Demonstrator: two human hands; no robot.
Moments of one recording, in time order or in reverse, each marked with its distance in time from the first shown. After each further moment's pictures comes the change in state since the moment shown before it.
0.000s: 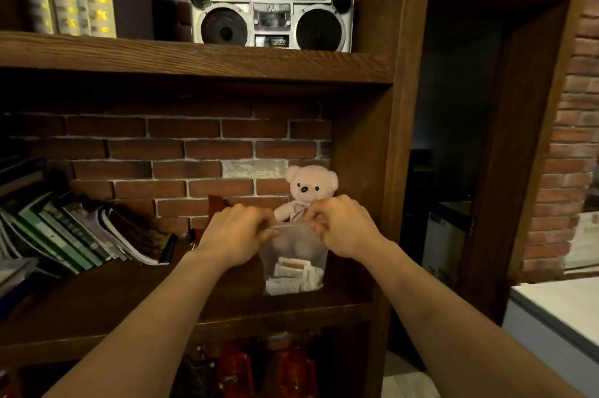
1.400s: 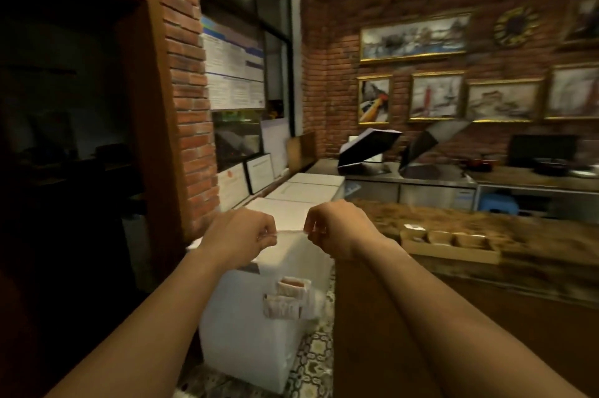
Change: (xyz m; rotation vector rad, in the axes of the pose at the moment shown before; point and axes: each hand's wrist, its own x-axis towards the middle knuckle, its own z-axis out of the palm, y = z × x) left_hand -0.031 0.590 0.071 -0.367 -0.162 0.961; right_hand -0.478 0.210 -0.293 -0.475 0.049 0.992
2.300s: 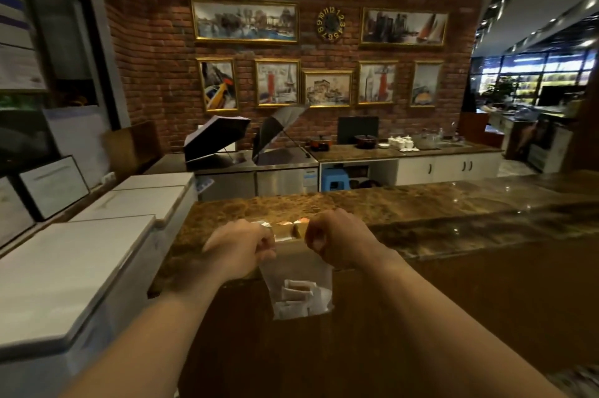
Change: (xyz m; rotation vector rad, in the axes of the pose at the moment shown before) left_hand 0.222 0.298 0.162 -0.274 -0.141 0.463; right_hand -0.093 0.335 -0.043 -0.099 0.032 0.512
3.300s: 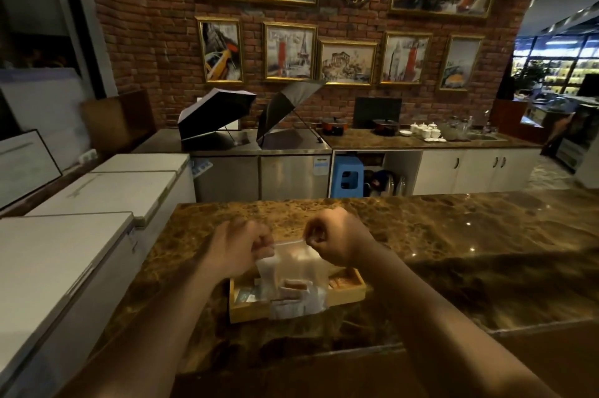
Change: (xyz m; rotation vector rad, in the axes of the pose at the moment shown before) left_hand 0.281 -0.149 0.105 -0.079 -0.011 -0.015; right_hand 0.309 0.119 0.108 0.087 -0.089 0.003
